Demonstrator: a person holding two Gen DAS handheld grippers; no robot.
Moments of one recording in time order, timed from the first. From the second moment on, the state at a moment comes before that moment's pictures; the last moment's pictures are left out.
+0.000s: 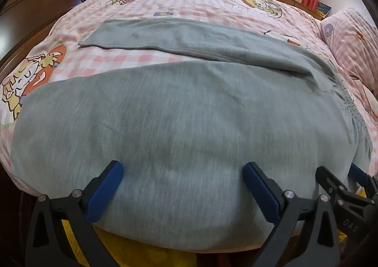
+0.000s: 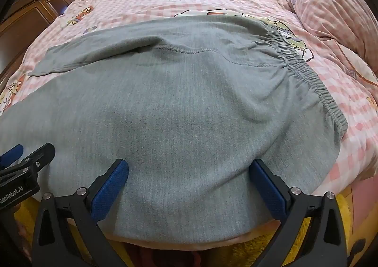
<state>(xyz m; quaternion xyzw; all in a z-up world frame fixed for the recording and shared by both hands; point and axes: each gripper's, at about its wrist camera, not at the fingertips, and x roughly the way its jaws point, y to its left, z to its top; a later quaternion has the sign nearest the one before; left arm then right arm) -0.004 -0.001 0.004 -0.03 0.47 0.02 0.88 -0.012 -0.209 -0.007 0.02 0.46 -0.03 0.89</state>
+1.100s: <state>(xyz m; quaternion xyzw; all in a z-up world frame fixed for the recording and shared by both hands) -0.006 0.002 0.002 -0.03 0.47 0.02 0.88 -0.013 -0.205 -0.010 0.01 0.45 -0.03 0.89</state>
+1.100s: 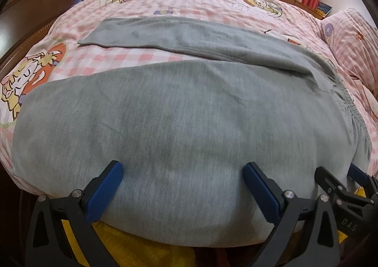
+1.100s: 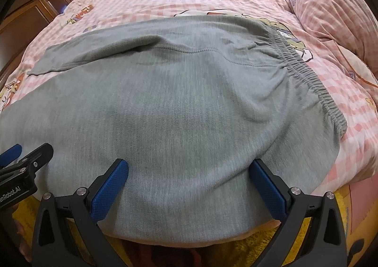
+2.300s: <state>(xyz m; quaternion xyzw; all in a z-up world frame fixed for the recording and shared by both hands) -0.010 0.000 0.000 -0.03 0.46 0.02 0.89 -0.014 -0.206 -0.009 0.01 0.45 -0.03 0.89</state>
